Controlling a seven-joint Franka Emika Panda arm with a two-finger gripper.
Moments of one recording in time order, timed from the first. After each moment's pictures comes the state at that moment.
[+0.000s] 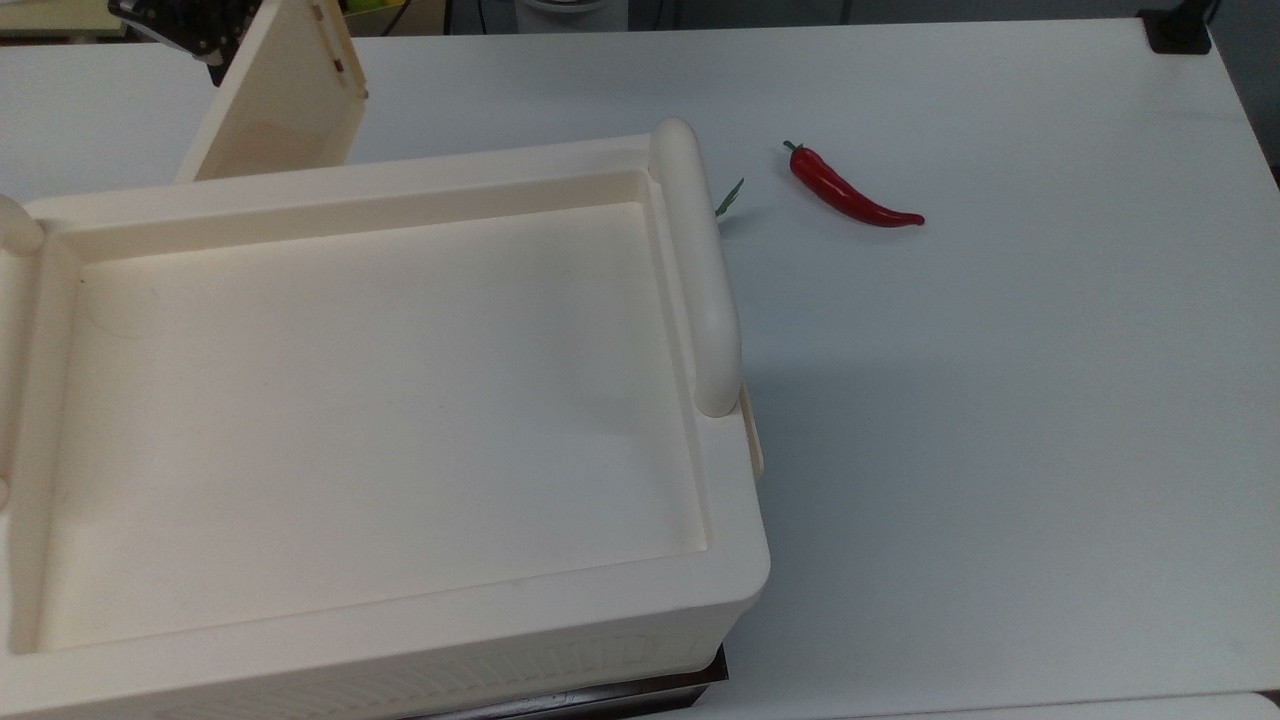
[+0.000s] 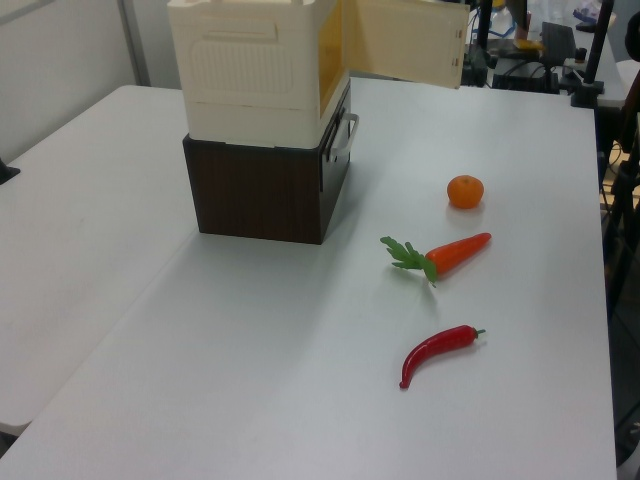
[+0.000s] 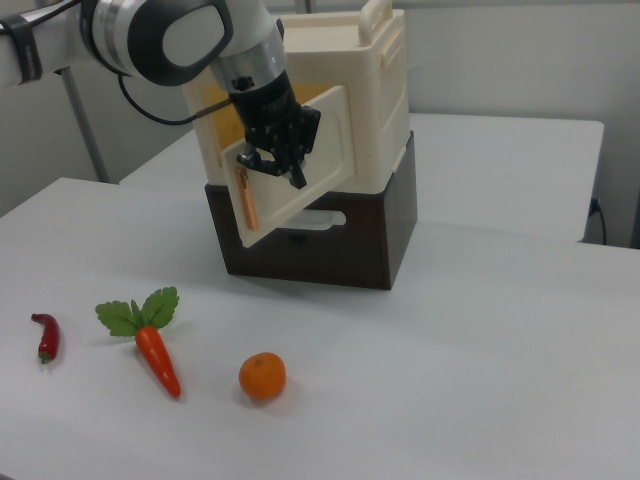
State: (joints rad) arm 0.13 0.12 -0.39 -1.48 0.06 1.87 -1.47
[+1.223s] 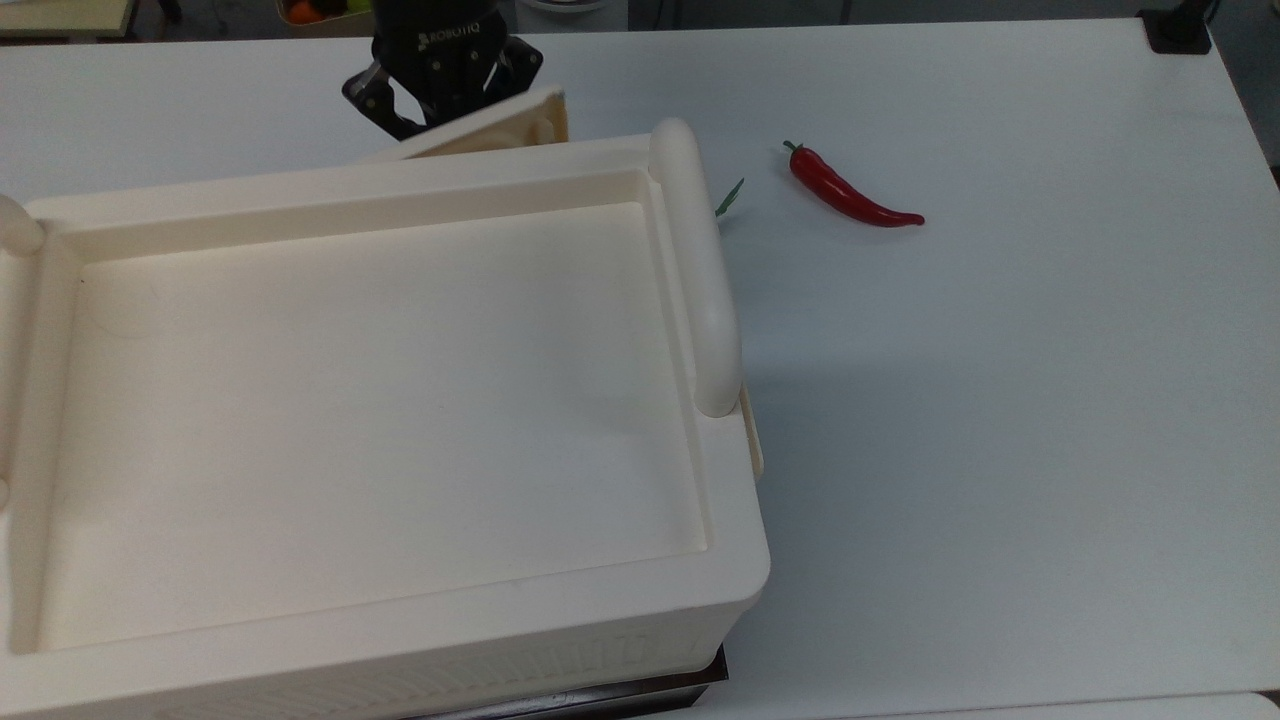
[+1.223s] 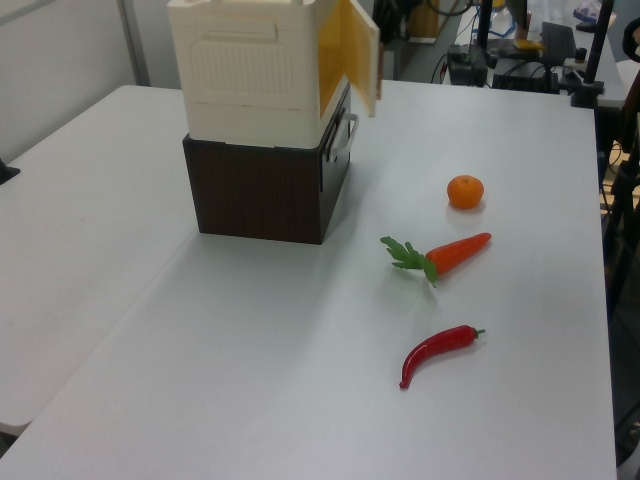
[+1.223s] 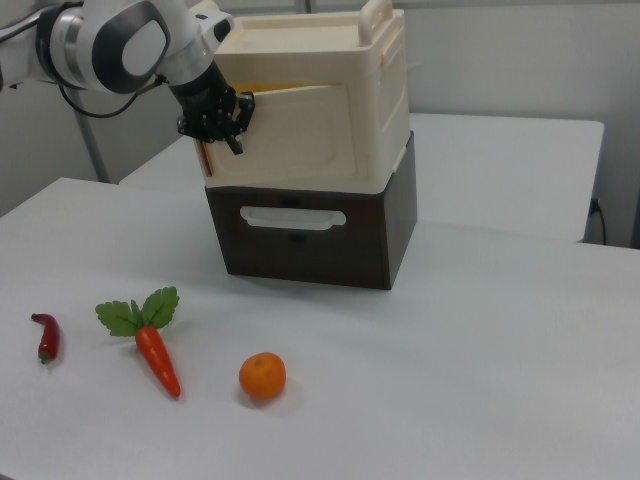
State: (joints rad) arm 0.30 0.19 -0.30 -1.48 0.08 2.09 -0.67
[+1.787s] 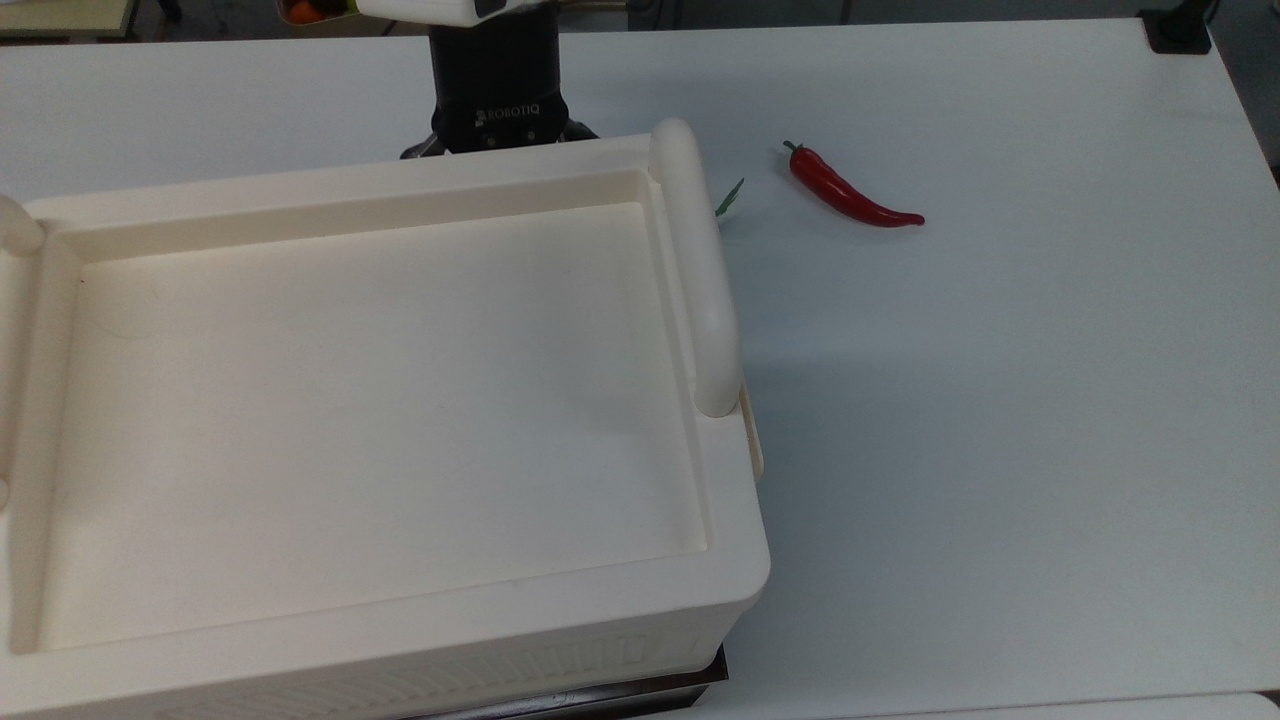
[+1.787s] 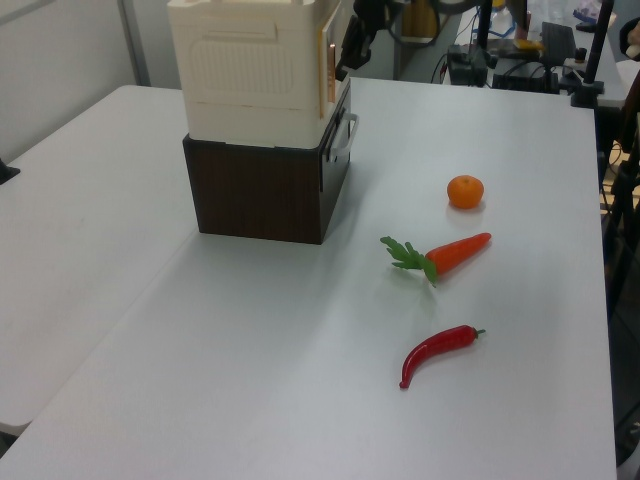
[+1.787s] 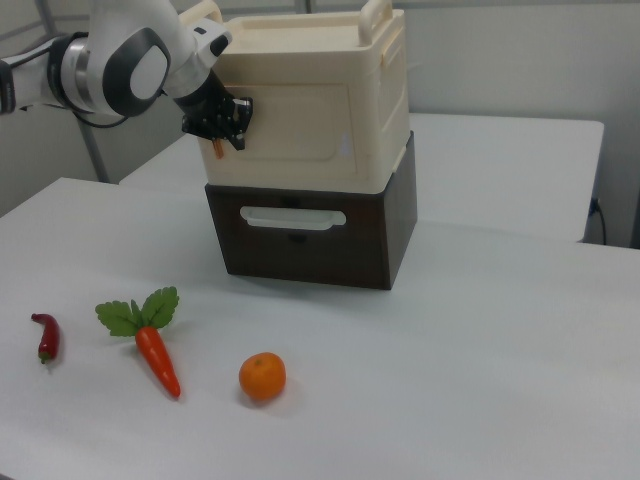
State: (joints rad) arm 0.34 0.27 -0.30 -1.48 0.09 2.29 -0.45
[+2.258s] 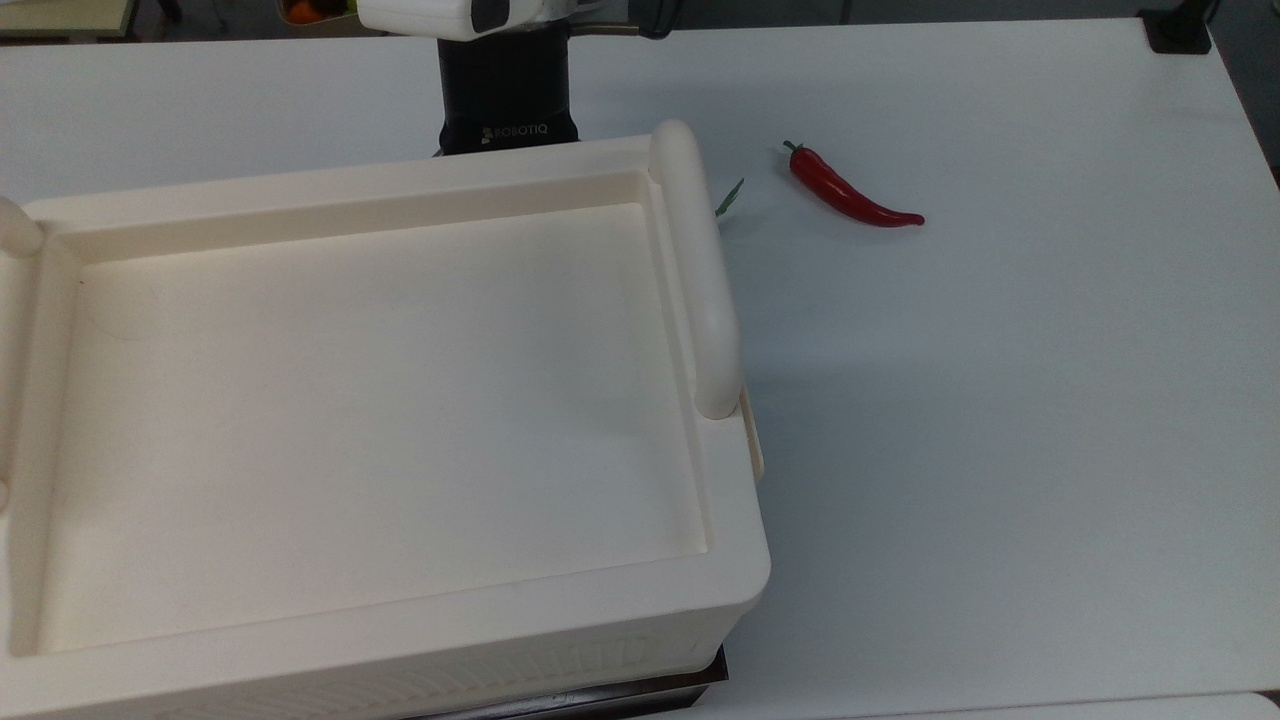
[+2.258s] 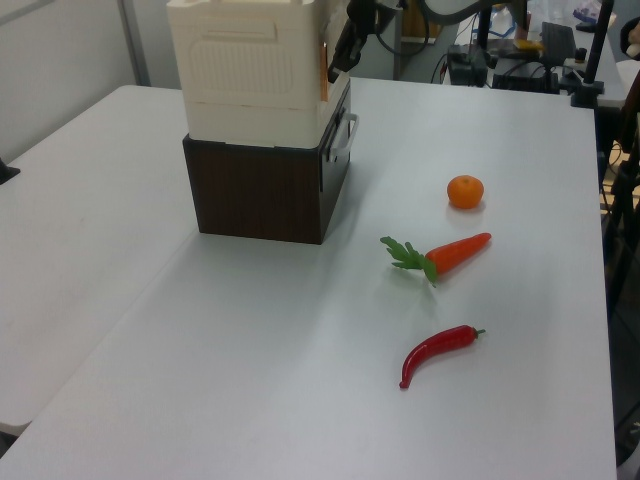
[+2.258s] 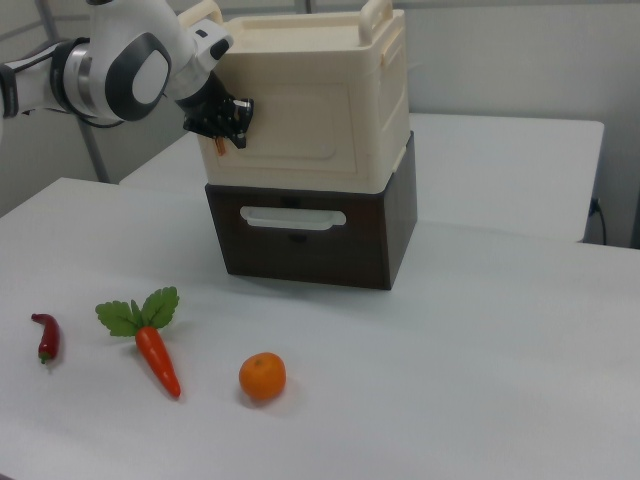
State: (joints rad) arm 0.34 0.29 -0.29 -1.48 0.09 2.34 -0.37
